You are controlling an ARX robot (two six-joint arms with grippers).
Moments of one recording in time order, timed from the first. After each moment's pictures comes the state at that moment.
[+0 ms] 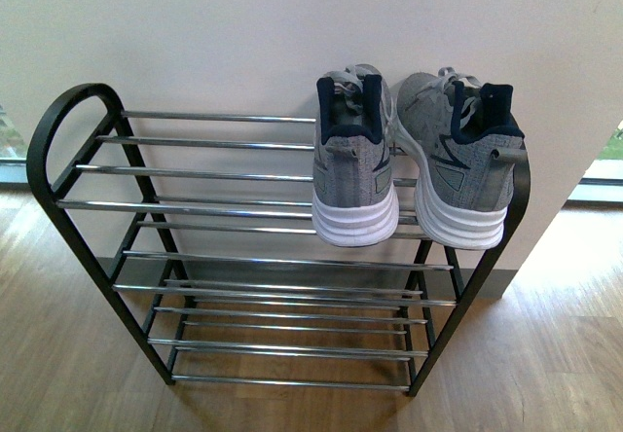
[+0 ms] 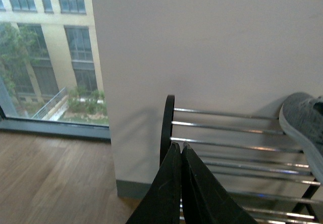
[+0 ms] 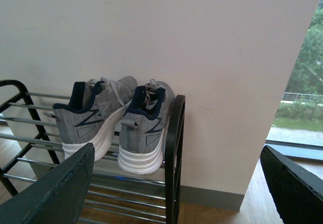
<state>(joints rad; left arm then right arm) 0.00 0.02 0.01 0.01 0.00 -0.01 0.00 0.00 0.02 0.00 0.00 0.00</state>
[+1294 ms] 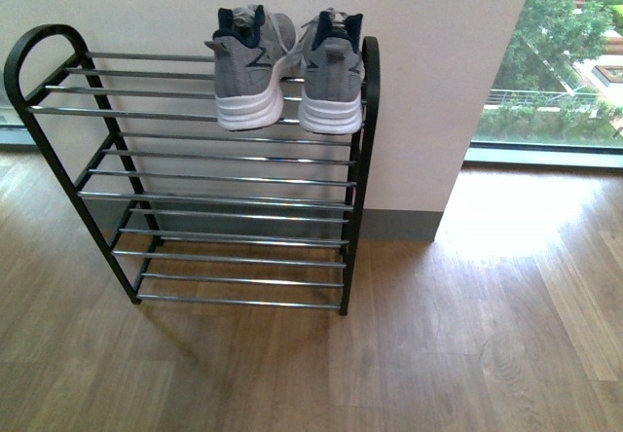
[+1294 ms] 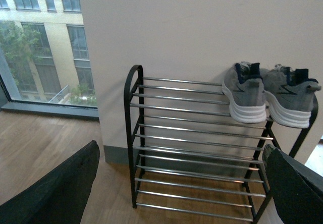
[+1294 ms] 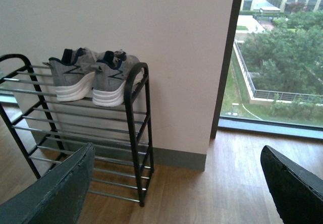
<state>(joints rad) 0.00 0.02 0.01 0.00 0.00 -0.01 0.00 0.00 0.02 0.00 0.00 0.00</state>
